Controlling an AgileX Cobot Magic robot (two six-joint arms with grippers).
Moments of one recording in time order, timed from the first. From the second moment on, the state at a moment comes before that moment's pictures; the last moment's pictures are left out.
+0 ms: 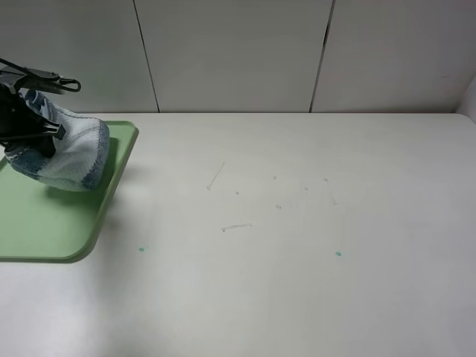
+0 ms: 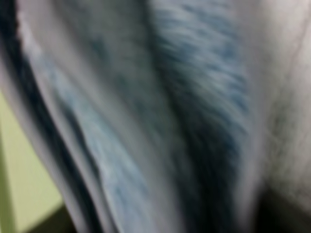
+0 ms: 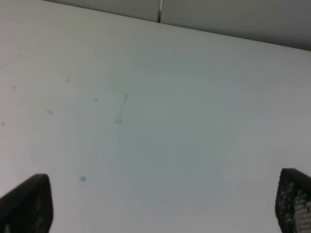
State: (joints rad) left arm 0.12 1.88 -1.19 0.18 0.54 0.12; right arm 0.24 -0.01 -0.50 -0.03 1.02 -0.02
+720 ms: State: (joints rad) left arm 0.12 1.84 -1.19 0.19 0.63 0.13; right arm 0.24 -0.01 -0.50 -0.03 1.02 -0.02
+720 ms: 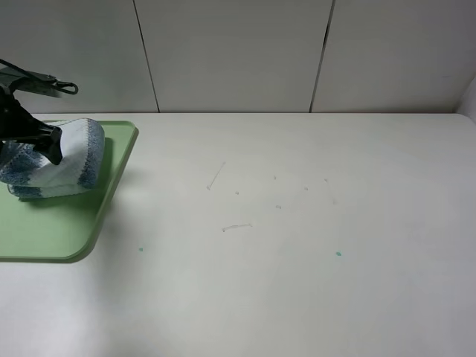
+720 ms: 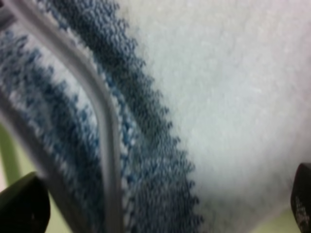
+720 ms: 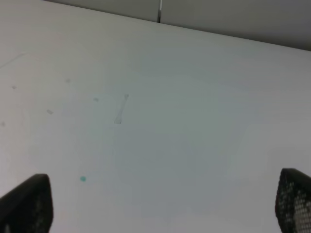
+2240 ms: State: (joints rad) left arm 0.10 0.84 -0.80 0.05 1.01 0.03; right arm 0.24 -0.01 -0.50 -0.03 1.02 -0.02
